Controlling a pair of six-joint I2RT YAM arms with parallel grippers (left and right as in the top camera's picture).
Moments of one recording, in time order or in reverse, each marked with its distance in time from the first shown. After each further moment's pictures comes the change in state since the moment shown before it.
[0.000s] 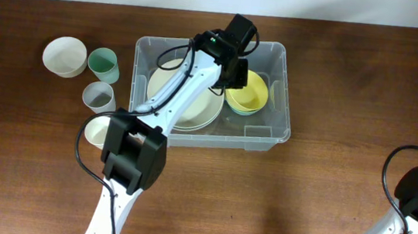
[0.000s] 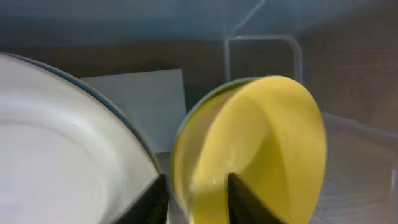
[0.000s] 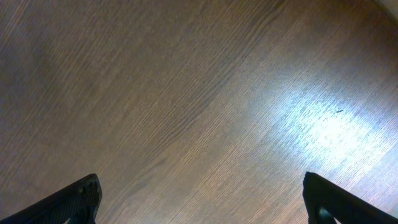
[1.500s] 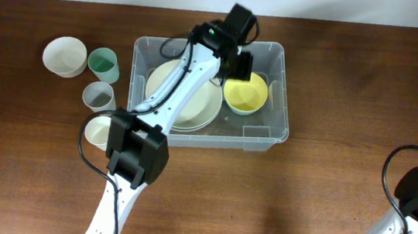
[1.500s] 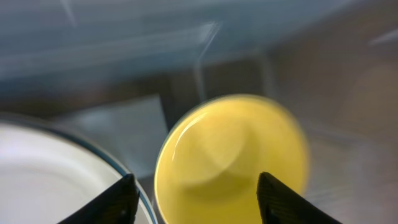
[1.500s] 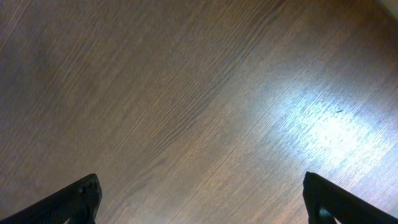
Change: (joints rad) left arm 0.014 0.066 0.195 -0.062 0.045 0.134; right arm 0.000 0.000 0.000 0.000 0.000 0.000
